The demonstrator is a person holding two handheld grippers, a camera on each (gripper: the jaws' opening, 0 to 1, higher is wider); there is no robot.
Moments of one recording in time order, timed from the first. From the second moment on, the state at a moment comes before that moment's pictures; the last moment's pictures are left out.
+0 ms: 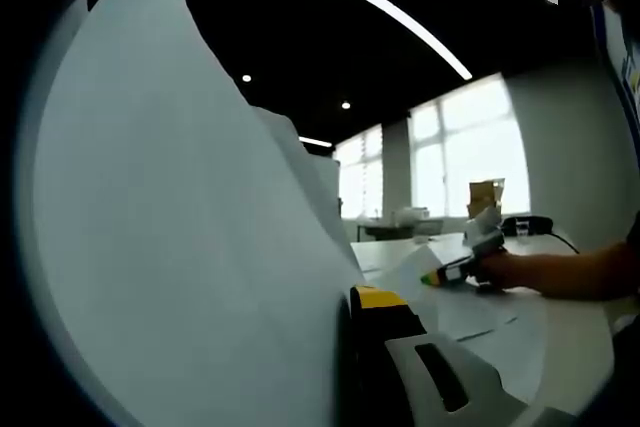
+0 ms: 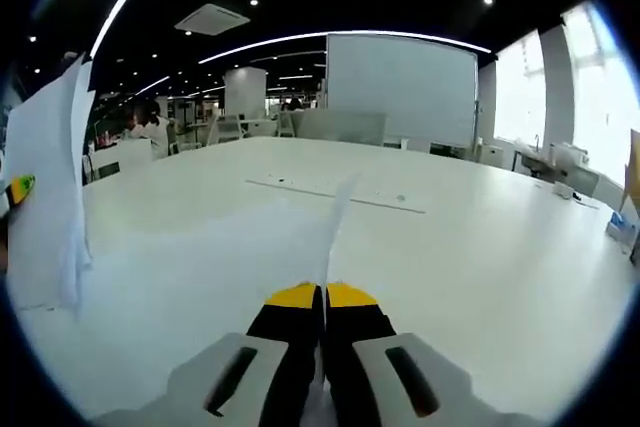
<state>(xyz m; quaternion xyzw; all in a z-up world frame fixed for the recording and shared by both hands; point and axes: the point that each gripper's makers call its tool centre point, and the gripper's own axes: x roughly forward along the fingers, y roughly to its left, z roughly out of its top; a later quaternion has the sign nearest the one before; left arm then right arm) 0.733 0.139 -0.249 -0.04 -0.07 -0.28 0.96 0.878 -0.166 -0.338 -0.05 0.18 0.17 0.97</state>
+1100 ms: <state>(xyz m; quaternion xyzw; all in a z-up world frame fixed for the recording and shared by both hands) 0.734 0.135 -0.248 -0.04 -0.07 -0.28 0.96 0.872 -0.163 -0.308 -0.06 0.13 0.17 0.97</state>
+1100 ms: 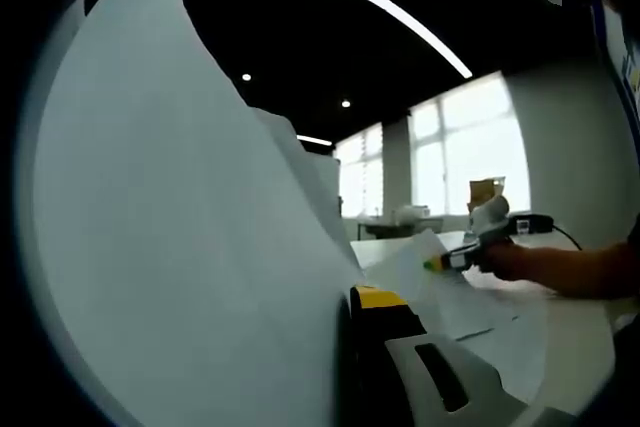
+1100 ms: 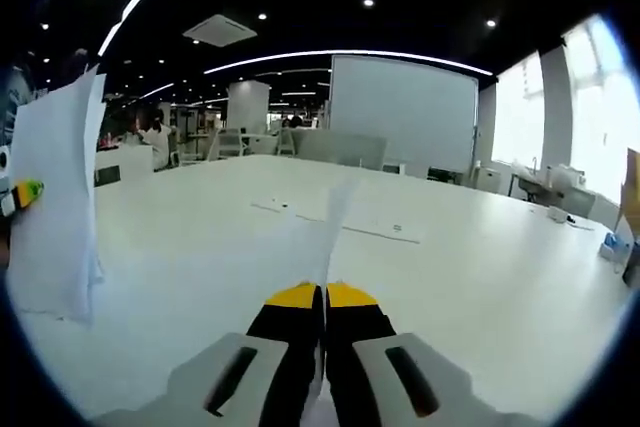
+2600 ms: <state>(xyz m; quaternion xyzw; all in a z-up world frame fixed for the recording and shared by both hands) 0.736 0.134 -0.251 -0.04 -0.06 -0.28 0.96 0.870 -0.166 -0.270 -0.07 0.07 0.16 0.98</state>
